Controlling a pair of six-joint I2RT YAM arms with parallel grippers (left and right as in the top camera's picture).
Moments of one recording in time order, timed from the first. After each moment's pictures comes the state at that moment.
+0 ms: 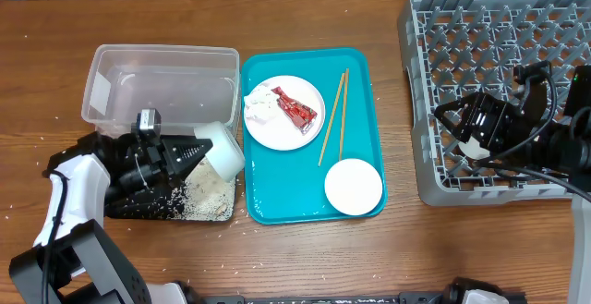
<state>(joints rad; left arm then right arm) 0.46 1.57 0.92 -1.20 1.51 0.32 -0.22 1.20 1.44 -1.30 -0.67 0.20</state>
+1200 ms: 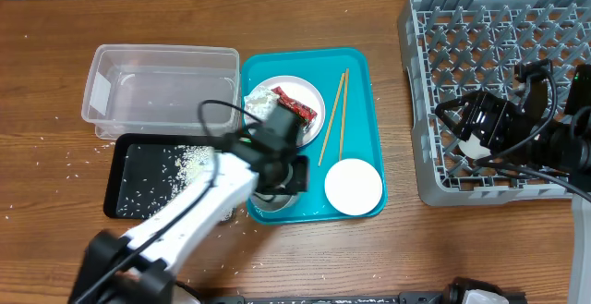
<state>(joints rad) -0.60 1.57 1.04 -0.79 0.19 -0.56 -0.22 1.20 1.44 -1.28 -0.67 0.20</state>
